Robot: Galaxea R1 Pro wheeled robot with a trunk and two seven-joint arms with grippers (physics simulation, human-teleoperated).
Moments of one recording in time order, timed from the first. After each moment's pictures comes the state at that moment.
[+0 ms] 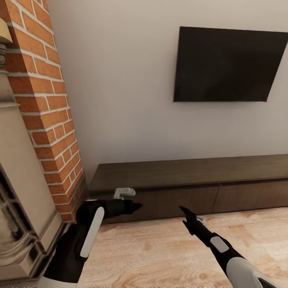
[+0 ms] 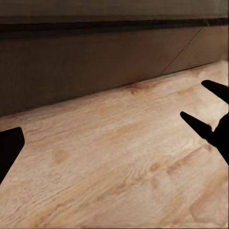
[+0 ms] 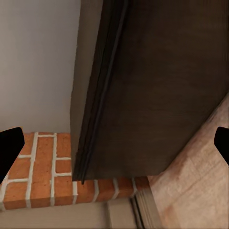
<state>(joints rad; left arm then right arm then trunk) -0.46 -0.12 -0.15 -1.50 0.24 1.04 -0.16 -0.68 -0.05 -0.53 -0.24 -0.61 0.38 0.63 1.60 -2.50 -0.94</state>
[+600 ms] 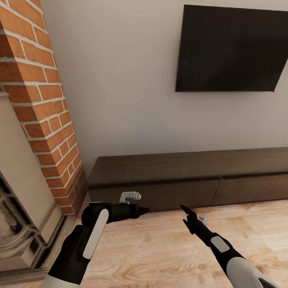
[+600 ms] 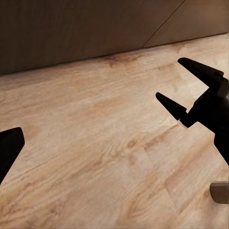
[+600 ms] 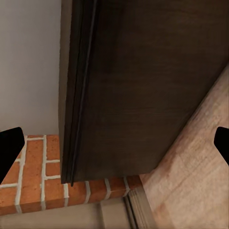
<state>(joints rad) -0.46 -0.11 -0.20 -1.44 0.34 1.04 -0.17 -0.68 -0.05 -0.54 -0.25 -0.61 0.38 0.64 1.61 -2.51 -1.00</state>
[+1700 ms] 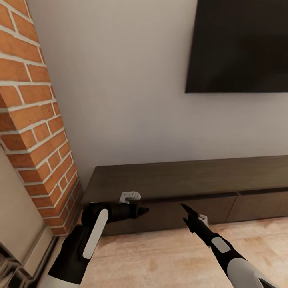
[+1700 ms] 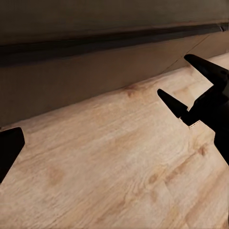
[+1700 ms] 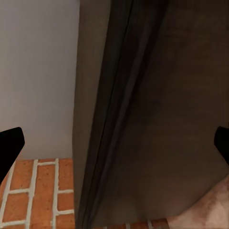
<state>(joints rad) -0.46 -0.11 -0.20 -1.44 0.35 1.04 -0.17 -0.67 -0.05 -0.55 -0.25 -0.62 0.38 0.70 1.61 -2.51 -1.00</state>
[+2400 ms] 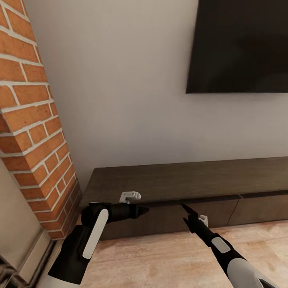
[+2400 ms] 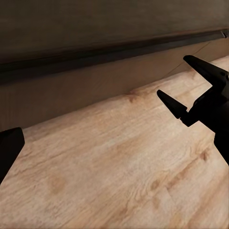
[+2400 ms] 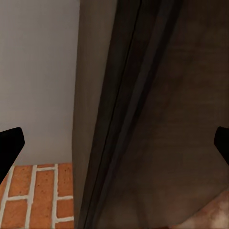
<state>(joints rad) -0.46 -0.11 -0.20 -1.44 0.35 1.04 -0.16 -0.67 -0.05 -0.55 -0.25 -0.62 0.38 0.70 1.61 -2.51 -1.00</state>
